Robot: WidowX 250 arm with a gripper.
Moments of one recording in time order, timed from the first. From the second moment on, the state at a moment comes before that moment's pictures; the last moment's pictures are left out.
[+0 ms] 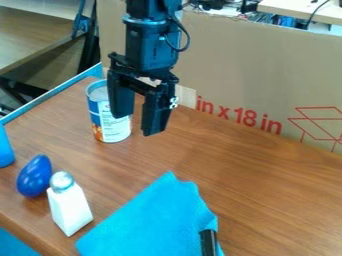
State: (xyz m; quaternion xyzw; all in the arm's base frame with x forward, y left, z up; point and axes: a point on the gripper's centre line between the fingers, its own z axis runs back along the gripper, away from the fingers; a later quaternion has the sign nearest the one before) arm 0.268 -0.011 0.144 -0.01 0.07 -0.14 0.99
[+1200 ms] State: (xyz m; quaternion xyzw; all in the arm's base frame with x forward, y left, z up) arm 0.209 -0.060 0.031 0.05 0.18 -0.25 0.95
